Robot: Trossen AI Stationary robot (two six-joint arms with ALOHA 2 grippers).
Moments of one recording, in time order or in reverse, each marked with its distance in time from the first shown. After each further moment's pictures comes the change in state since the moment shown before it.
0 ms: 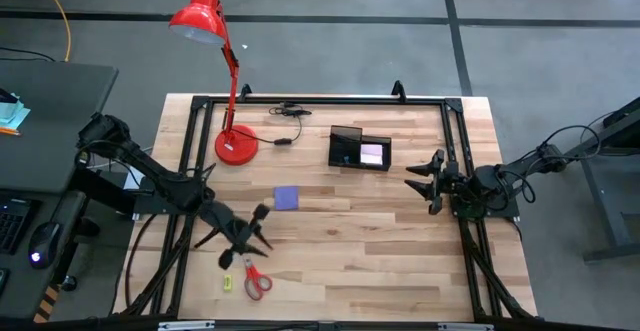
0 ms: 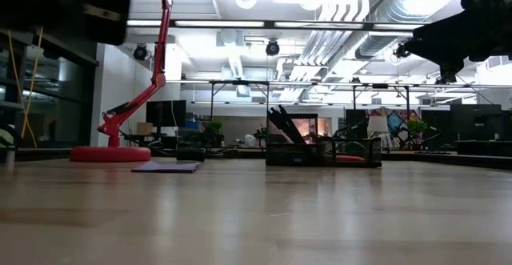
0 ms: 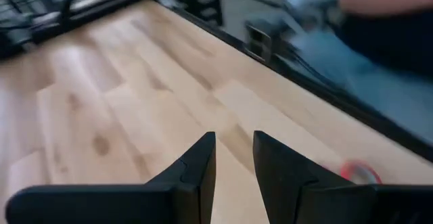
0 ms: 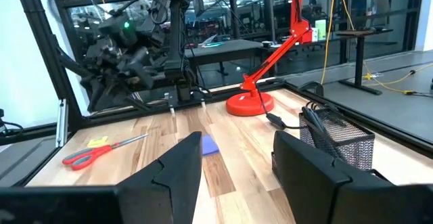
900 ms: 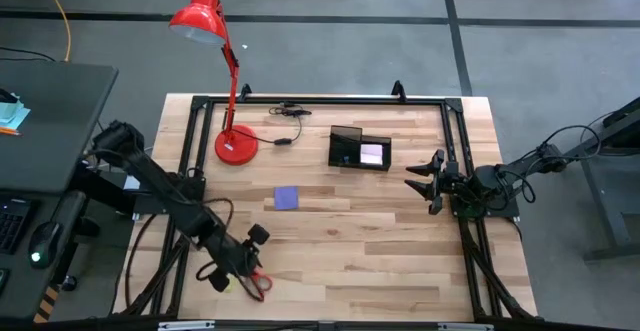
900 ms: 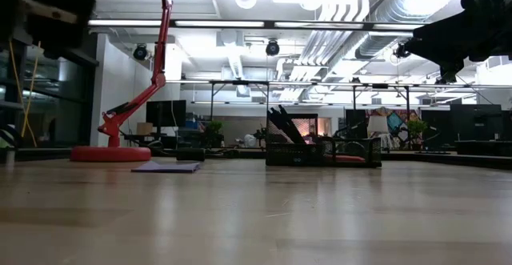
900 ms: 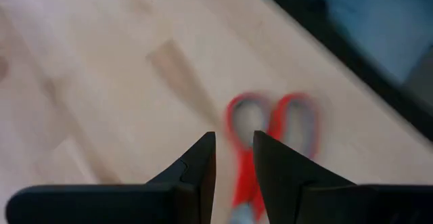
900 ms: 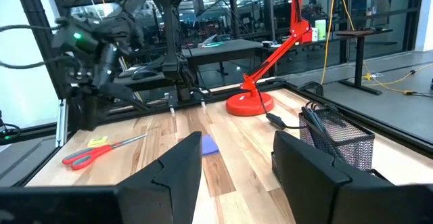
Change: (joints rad) left arm -0.192 0.235 0.355 -0.599 -0.080 -0.183; right arm 0.000 0.000 0.001 -0.001 0.000 0.000
